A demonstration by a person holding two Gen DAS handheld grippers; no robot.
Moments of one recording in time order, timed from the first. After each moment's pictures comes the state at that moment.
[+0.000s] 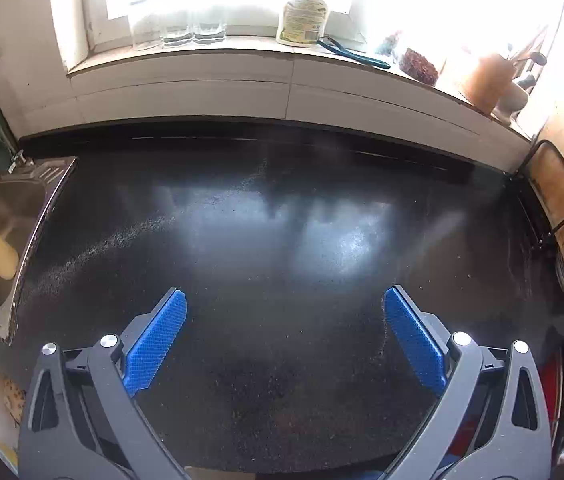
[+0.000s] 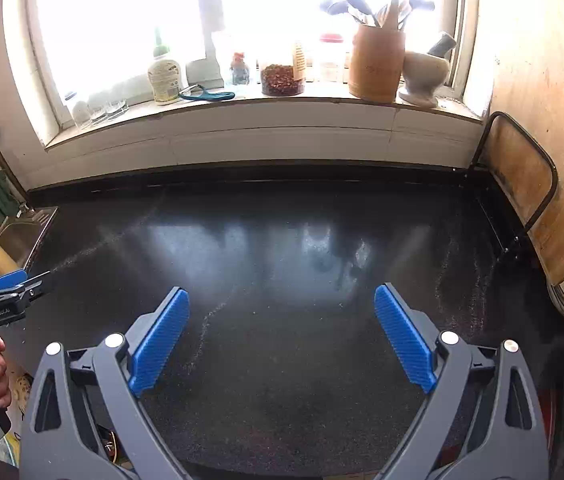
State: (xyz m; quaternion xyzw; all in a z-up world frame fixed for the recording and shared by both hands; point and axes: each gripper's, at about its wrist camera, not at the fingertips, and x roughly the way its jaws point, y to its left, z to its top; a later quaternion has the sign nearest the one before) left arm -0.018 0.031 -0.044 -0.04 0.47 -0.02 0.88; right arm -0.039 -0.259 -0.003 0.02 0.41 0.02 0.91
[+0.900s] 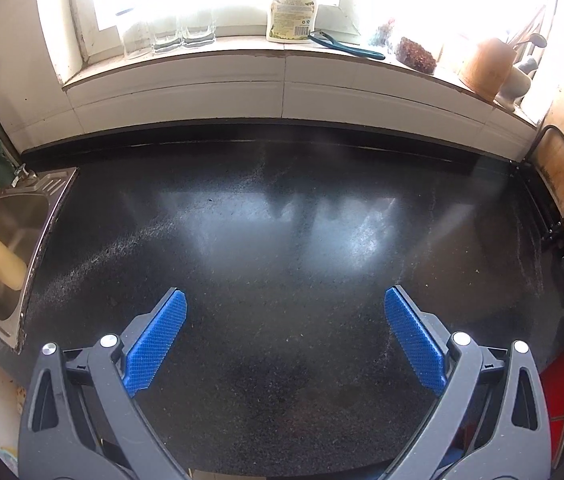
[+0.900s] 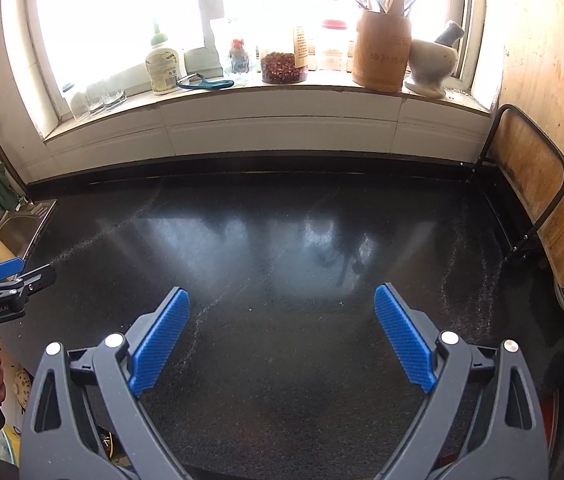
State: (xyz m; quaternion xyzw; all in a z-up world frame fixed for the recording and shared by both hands) left arm -0.013 0.021 -0.045 -0.02 0.47 -0.01 0.88; right arm -0.038 -0.256 -0.014 0.02 0.42 0.03 0.90
